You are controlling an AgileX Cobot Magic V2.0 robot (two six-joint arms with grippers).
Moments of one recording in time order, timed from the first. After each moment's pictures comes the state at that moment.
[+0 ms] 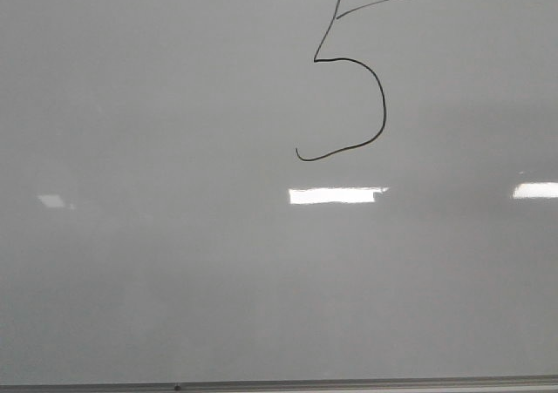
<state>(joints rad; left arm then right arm) -0.02 0.84 -0.46 0.19 -0.12 -0.39 0.05 0.10 -0.39 0.25 0.53 -0.22</state>
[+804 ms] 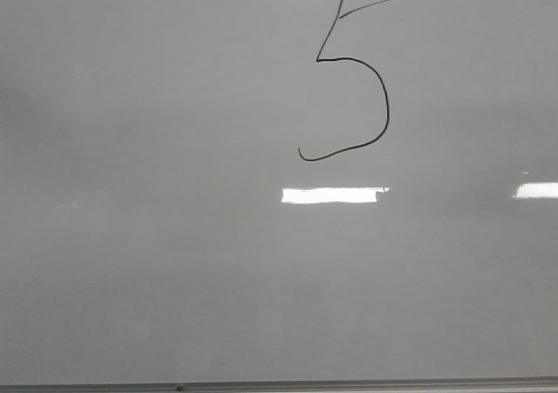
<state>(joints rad) 0.23 1.42 -0.50 0.53 -0.66 -0.59 0.05 0.10 -0.39 0.25 0.53 -0.22</state>
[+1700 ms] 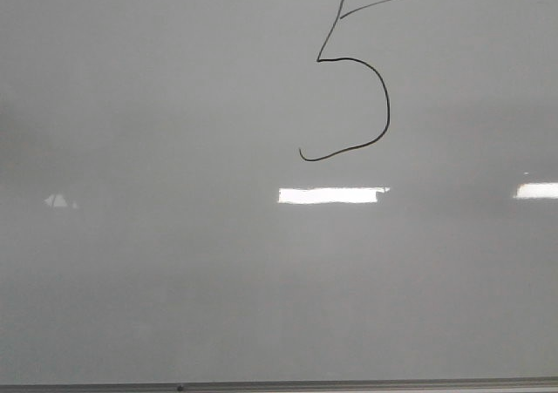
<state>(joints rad) 0.29 1.49 -0.56 0.62 -0.59 -0.59 0.05 0.10 -0.39 0.25 0.53 -0.22</state>
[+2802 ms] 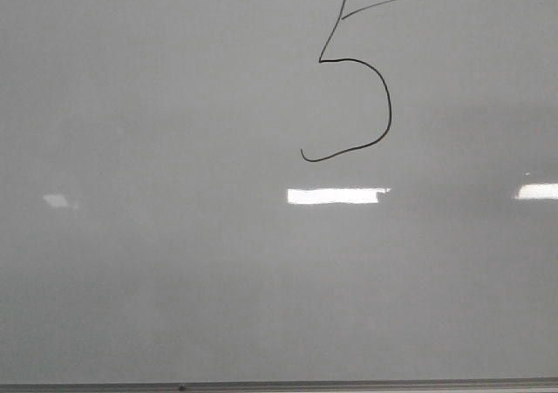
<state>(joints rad) -0.09 0.56 -0.34 -0.05 -0.07 0.08 0.05 0.10 -0.39 0.25 0.53 -0.22</state>
